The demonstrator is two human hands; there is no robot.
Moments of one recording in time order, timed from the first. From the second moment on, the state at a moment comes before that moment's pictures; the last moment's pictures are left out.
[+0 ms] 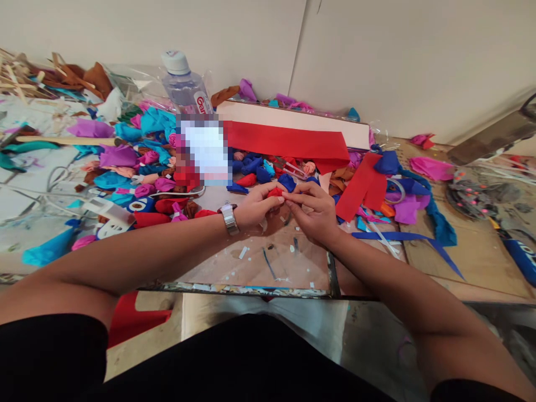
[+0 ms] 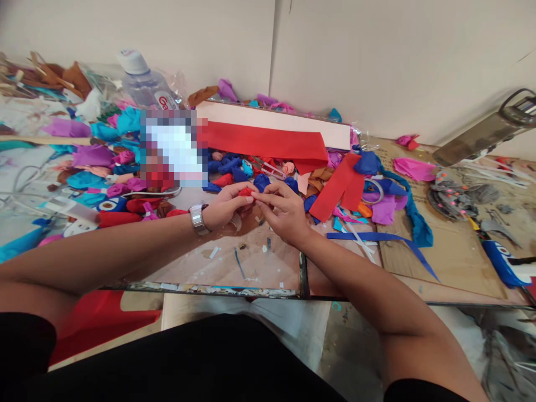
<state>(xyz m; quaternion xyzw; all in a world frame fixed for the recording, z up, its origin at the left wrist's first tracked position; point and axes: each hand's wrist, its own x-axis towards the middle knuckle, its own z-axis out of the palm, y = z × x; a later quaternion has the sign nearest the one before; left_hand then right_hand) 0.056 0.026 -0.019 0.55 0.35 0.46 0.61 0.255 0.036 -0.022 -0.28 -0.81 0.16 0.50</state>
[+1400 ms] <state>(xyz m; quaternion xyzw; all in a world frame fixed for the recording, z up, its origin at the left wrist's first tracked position) 0.052 0.030 -0.031 0.63 0.41 0.45 0.48 0.257 0.037 -0.024 -0.33 -0.75 0.33 0.48</state>
